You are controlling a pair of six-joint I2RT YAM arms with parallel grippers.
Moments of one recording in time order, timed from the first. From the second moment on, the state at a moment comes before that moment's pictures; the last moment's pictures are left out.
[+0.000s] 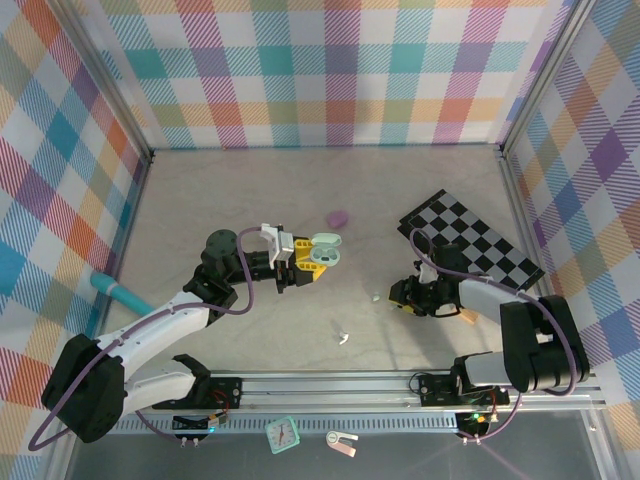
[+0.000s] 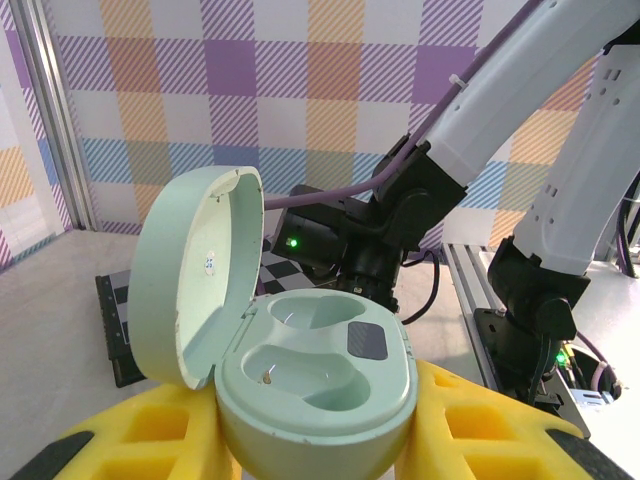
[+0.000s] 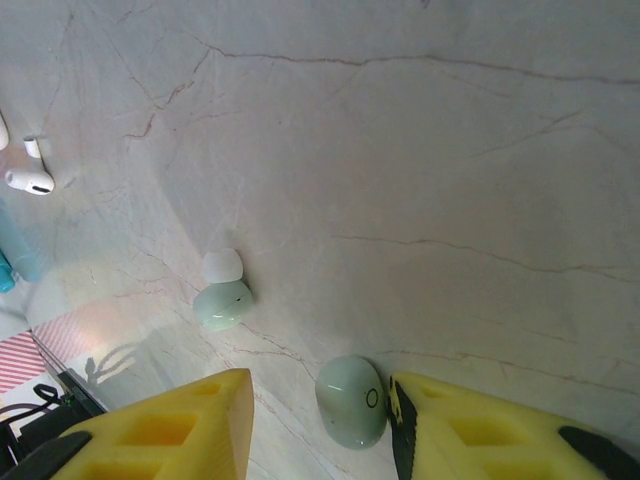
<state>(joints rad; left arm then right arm) -0.56 1.11 0.57 0.56 0.85 -0.01 0.18 1.36 0.46 -0.31 -0.66 0.54</state>
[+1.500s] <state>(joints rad) -0.56 1.11 0.56 0.56 0.85 0.00 0.20 1.41 0.47 -0.27 -0.71 0.54</state>
